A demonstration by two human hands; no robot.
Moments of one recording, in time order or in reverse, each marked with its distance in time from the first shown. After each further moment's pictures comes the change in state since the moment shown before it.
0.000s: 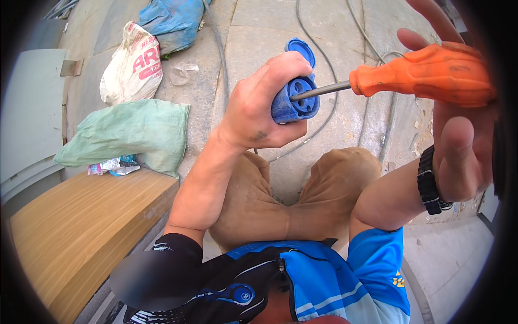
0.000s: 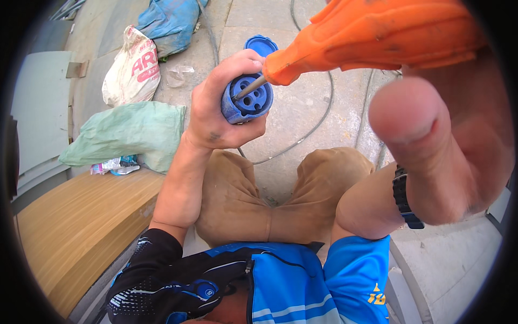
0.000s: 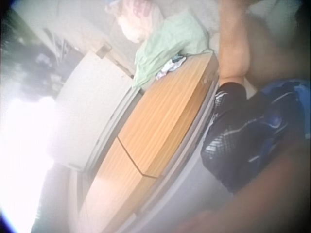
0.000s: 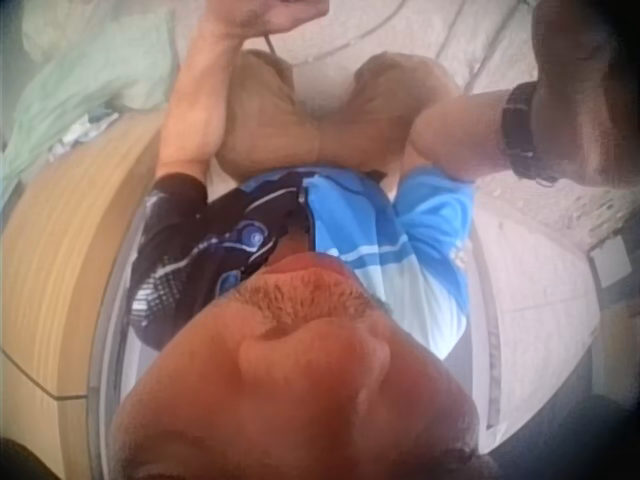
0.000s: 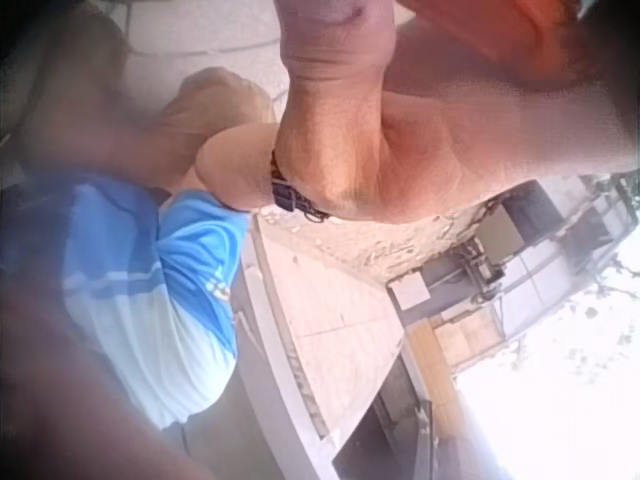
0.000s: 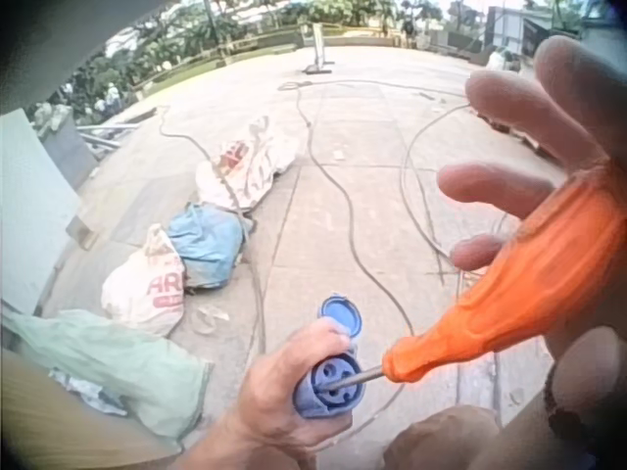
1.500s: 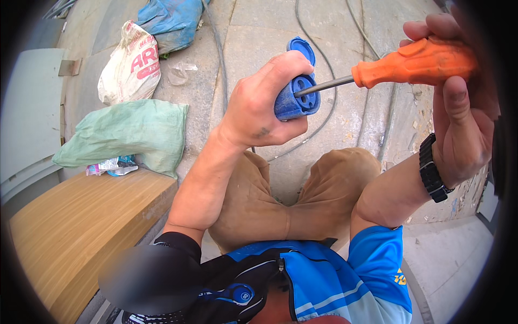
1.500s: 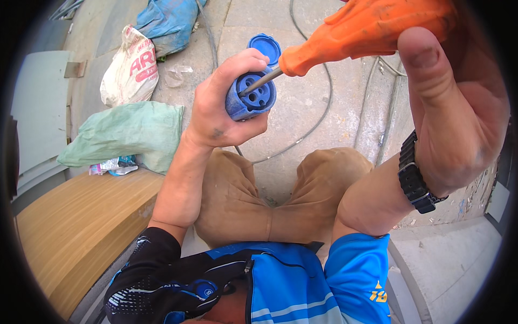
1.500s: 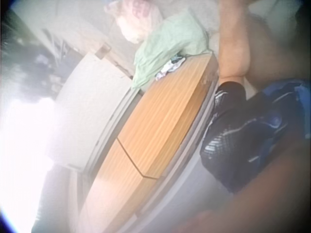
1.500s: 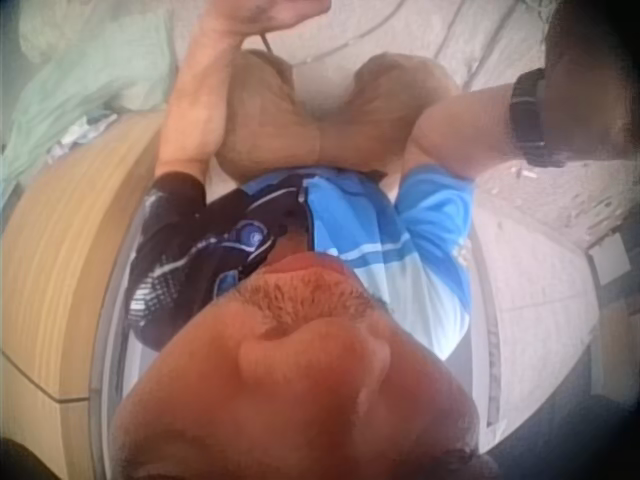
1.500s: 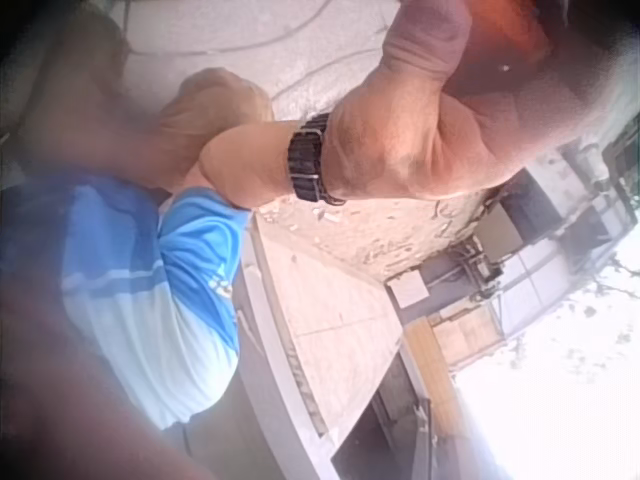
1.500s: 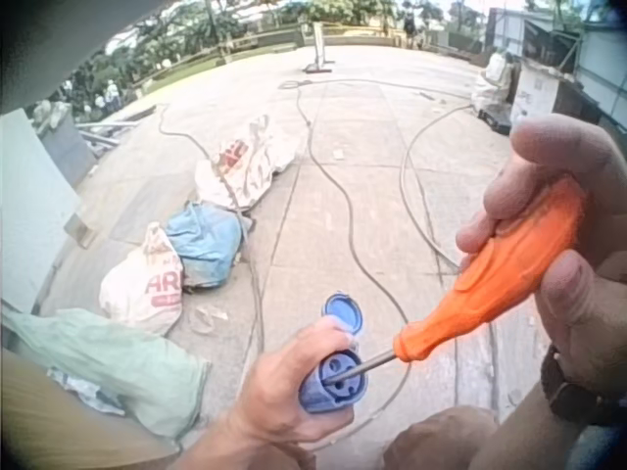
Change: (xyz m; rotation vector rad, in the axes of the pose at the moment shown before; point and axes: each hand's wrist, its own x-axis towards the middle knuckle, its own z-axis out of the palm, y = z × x) left_hand 0.003 -0.001 0.000 0.044 0.000 -0.070; right_hand -0.002 0.001 0.005 -0.115 0.095 0.243
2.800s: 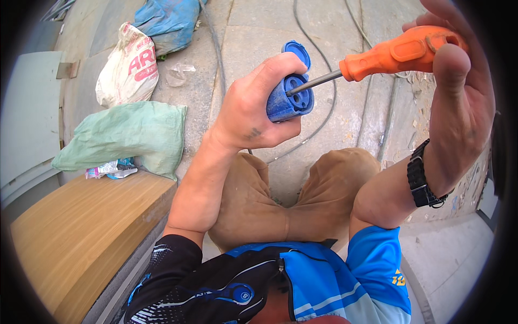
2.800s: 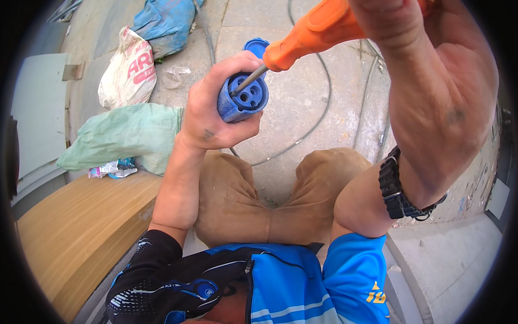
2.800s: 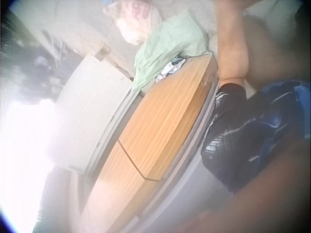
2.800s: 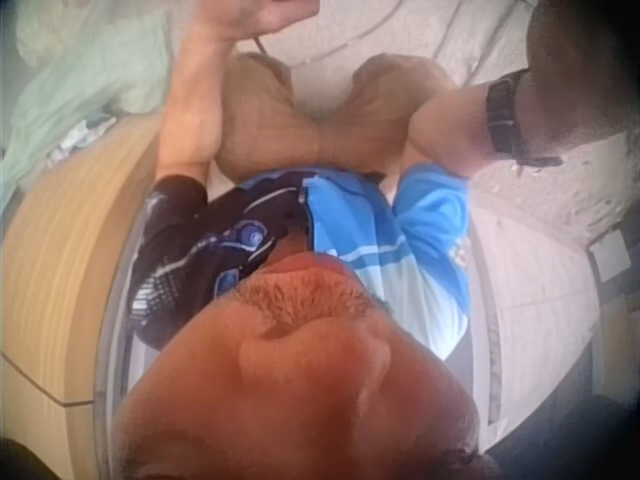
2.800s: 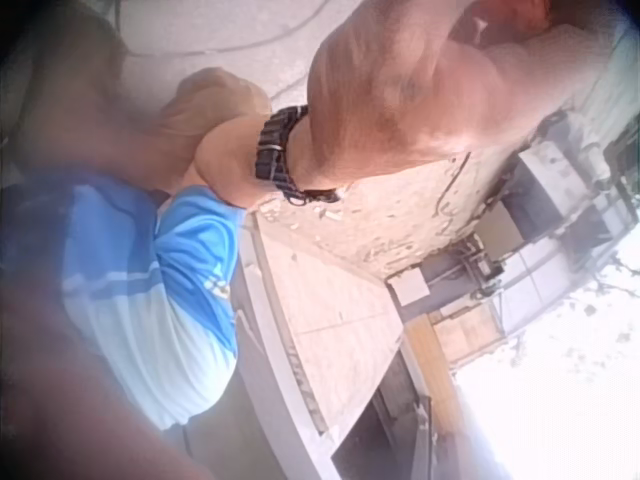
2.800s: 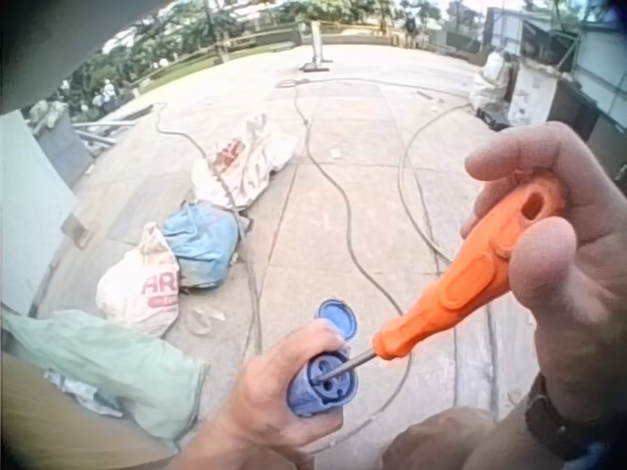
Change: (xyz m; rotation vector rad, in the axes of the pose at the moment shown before) left_hand 0.000 -0.003 -0.007 -0.043 -0.043 -0.062; right_hand 0.007 0.012 0.005 -0.102 -0.005 -0.111
